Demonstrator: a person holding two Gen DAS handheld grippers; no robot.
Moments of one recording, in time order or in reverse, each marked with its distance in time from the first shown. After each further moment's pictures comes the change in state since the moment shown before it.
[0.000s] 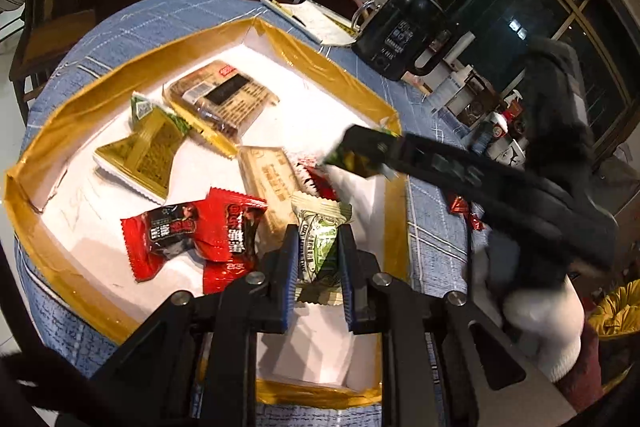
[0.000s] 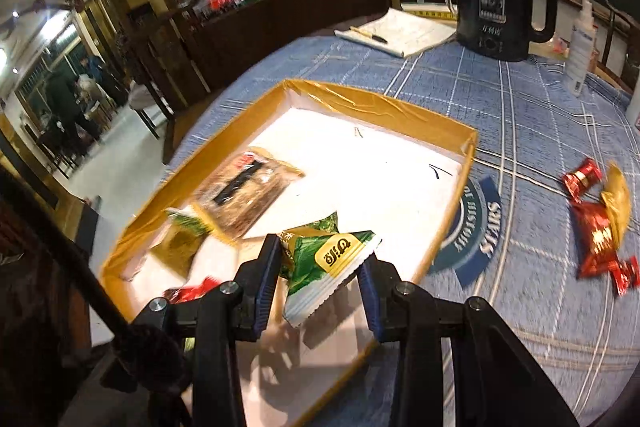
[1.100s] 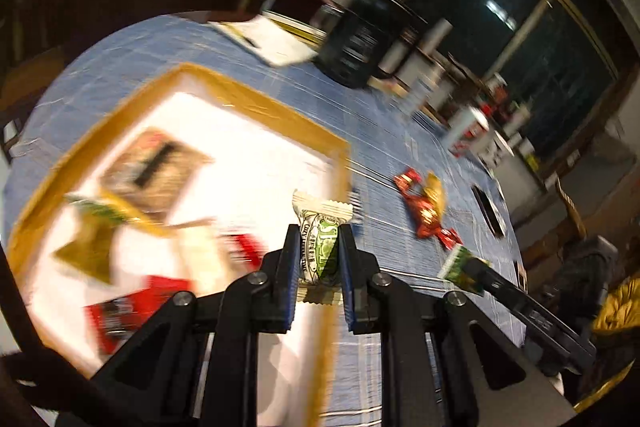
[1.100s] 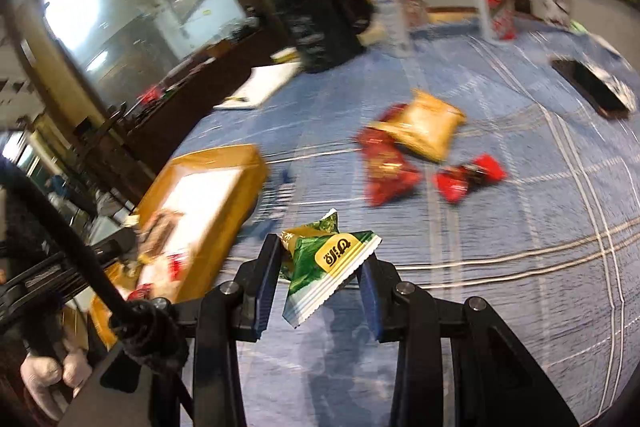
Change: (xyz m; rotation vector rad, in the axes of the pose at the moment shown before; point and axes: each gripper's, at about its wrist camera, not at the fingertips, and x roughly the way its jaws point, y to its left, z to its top) left arm 0.002 -0.047 0.051 0.081 -0.003 -0.018; right arm -0.124 -0.130 -0.081 0.341 -0.214 -0.069
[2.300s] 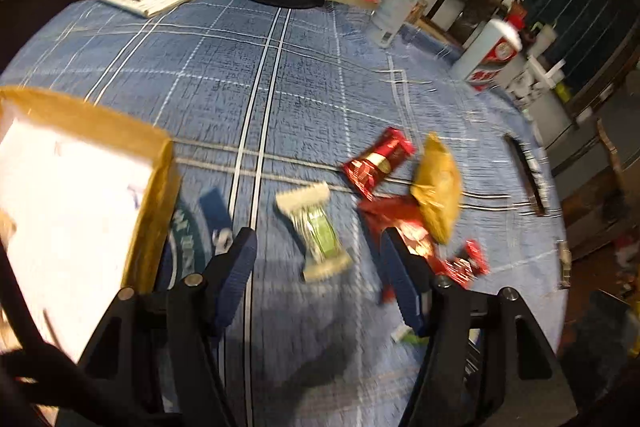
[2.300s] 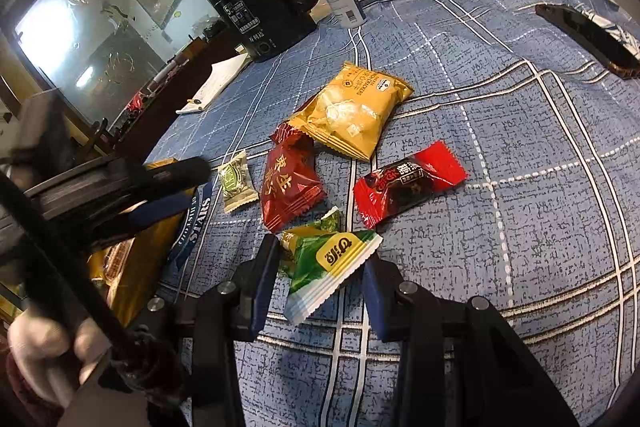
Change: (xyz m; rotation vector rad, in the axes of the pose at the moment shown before) left arm 0.204 -0.133 0.025 0.174 0.269 0.110; right arm 0.053 -0.103 0.014 0.140 0.062 0.013
